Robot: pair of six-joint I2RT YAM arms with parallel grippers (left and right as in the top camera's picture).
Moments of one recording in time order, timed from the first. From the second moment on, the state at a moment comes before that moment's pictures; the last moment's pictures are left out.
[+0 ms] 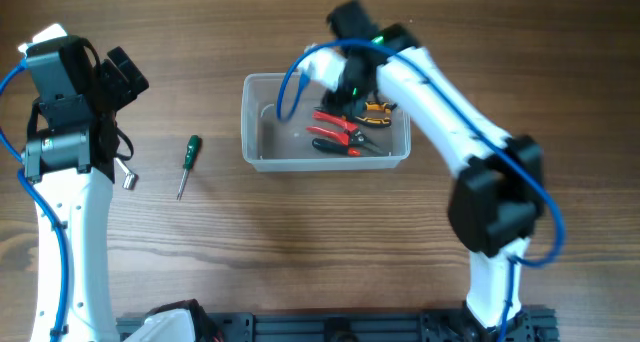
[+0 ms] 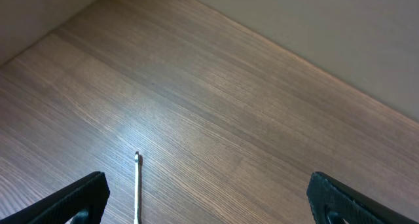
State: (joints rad) left arm 0.20 1.32 1.24 -0.59 -0.22 -0.32; right arm 0.47 2.09 1.88 -1.00 -0.15 -0.62
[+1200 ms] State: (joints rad) left arm 0.06 1.86 1.25 -0.80 0.02 0.25; right arm -0.24 1.88 1.83 -0.98 -0.13 0.09
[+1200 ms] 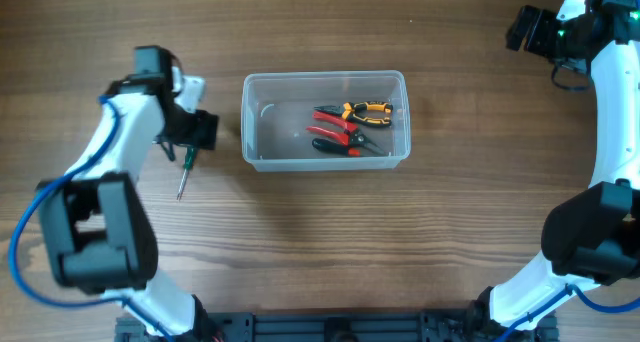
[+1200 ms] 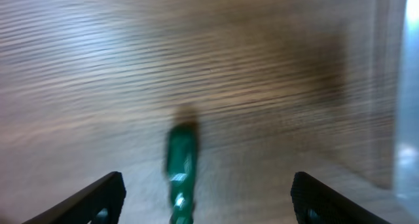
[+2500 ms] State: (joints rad) left arm 0.11 1.98 1.27 -0.82 -0.01 0.42; right arm -0.24 1.88 1.83 -0.98 -0.13 0.09
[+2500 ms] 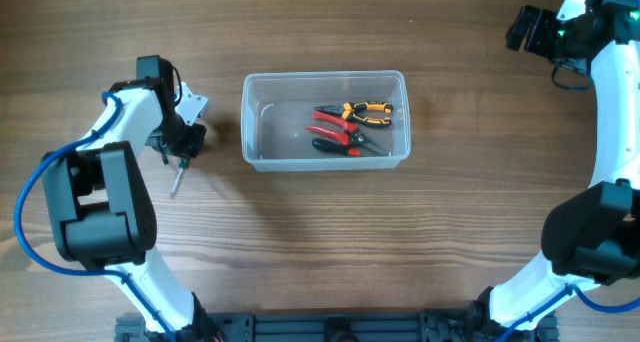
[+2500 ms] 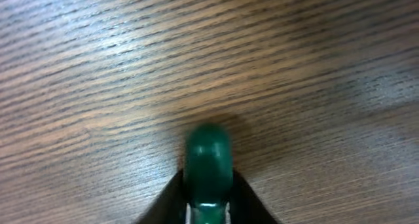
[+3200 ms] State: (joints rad) left arm -0.47 1.78 1.66 -1.01 -0.03 0.75; right arm -0.24 1.88 1.83 -0.98 -0.13 0.09
